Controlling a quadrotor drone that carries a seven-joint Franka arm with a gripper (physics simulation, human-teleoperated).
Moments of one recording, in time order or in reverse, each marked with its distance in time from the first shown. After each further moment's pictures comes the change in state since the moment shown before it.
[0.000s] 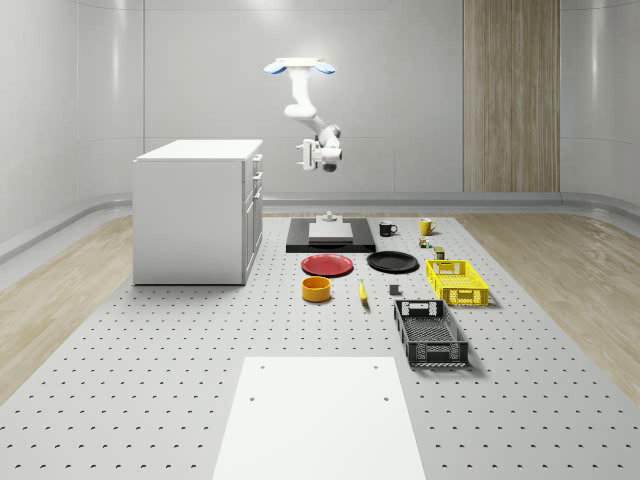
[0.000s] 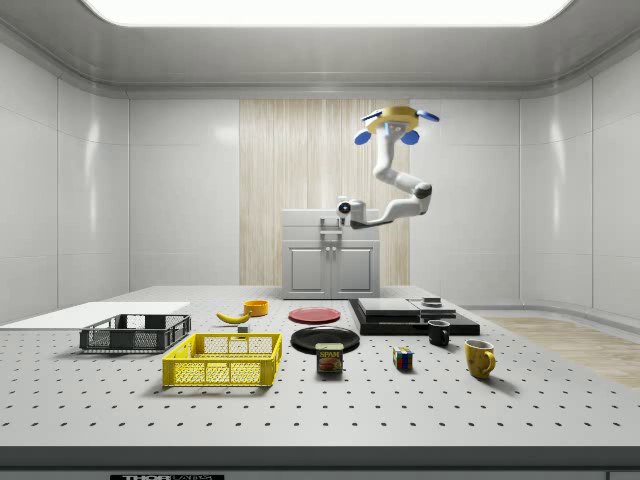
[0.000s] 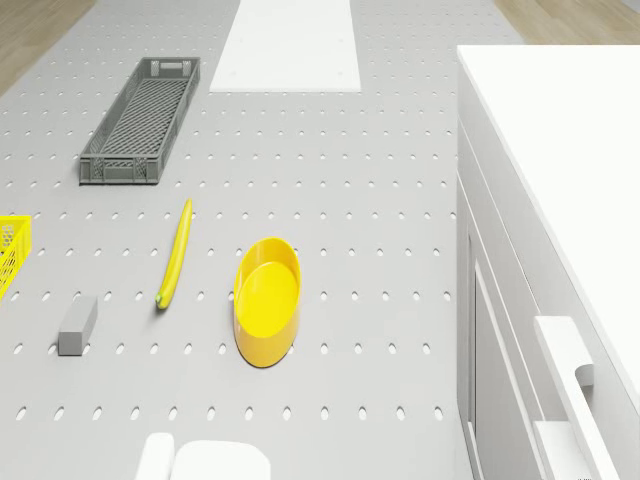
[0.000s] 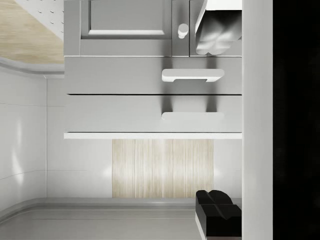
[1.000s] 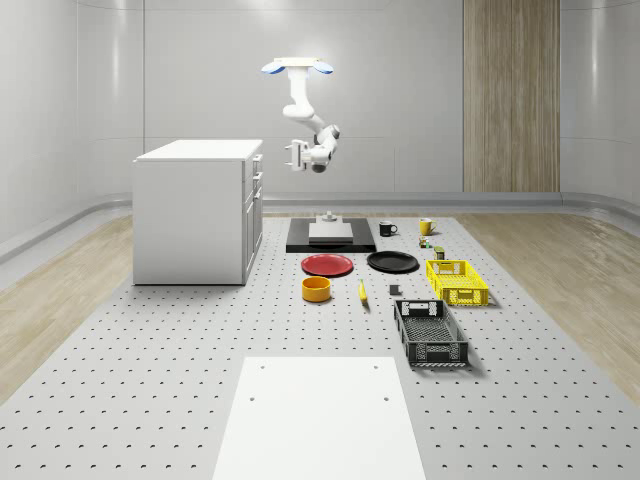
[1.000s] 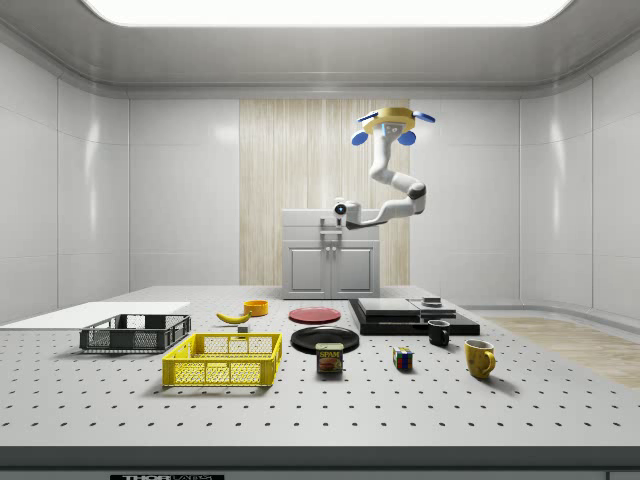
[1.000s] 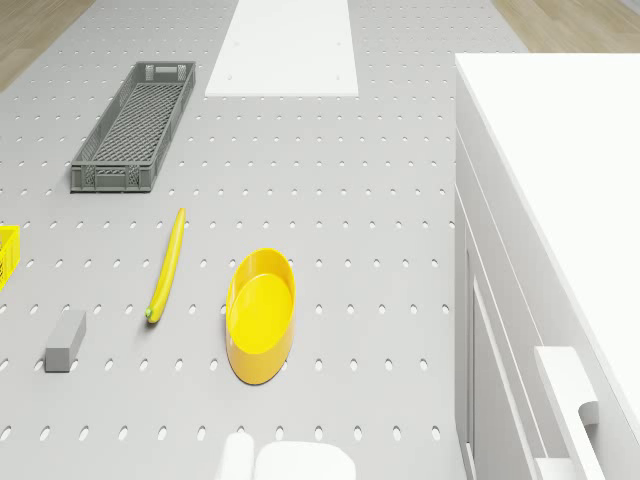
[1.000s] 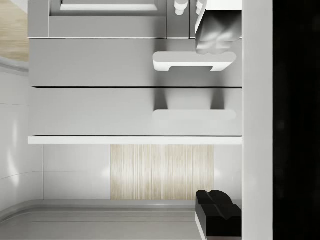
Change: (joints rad) arm 0.055 -0.025 0.119 -0.101 0.087 0.174 -0.009
